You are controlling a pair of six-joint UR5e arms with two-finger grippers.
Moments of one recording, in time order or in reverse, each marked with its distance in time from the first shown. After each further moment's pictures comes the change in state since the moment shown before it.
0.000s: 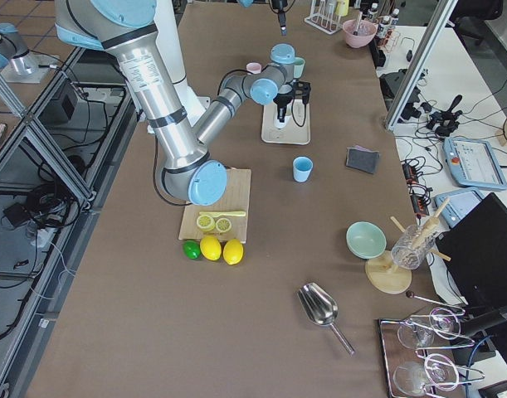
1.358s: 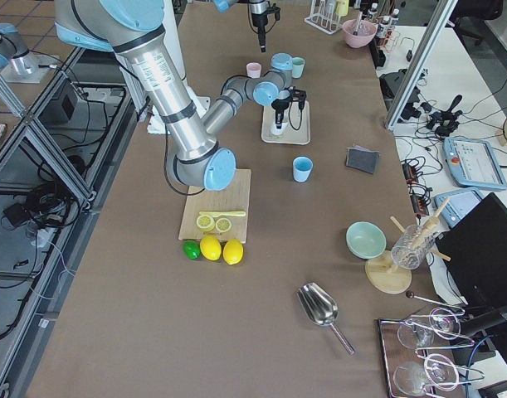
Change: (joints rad) left arm 0.250 0.002 -0.111 0.216 0.206 -0.069; right arm -0.100 0.079 -0.180 0.008 -0.086 0.022
